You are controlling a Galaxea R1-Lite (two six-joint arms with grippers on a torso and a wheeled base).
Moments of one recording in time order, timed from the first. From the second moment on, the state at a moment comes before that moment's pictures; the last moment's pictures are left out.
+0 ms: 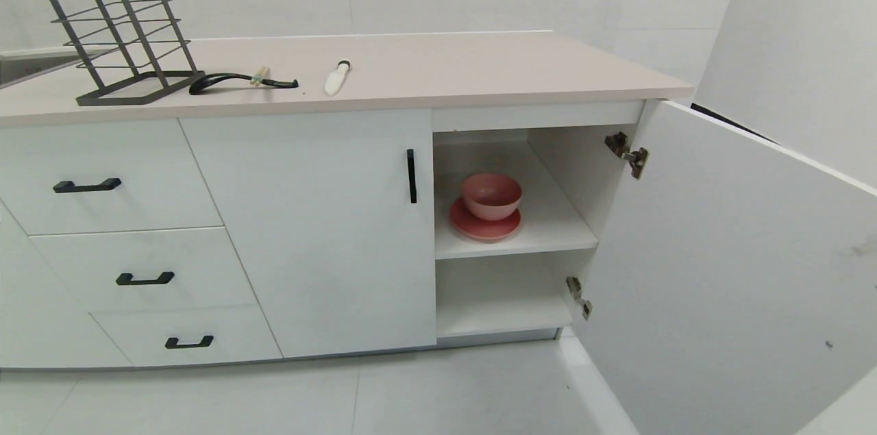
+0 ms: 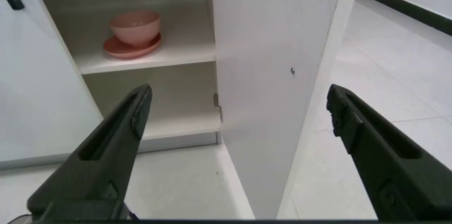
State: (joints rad) left arm 0.00 0.00 0.00 0.00 -0.04 0.00; right arm 0.00 0.00 0.00 0.01 -0.03 0.02
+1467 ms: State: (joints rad) left arm 0.00 0.00 0.00 0.00 -0.04 -0.01; right arm 0.00 0.00 0.00 0.01 -0.03 0.03
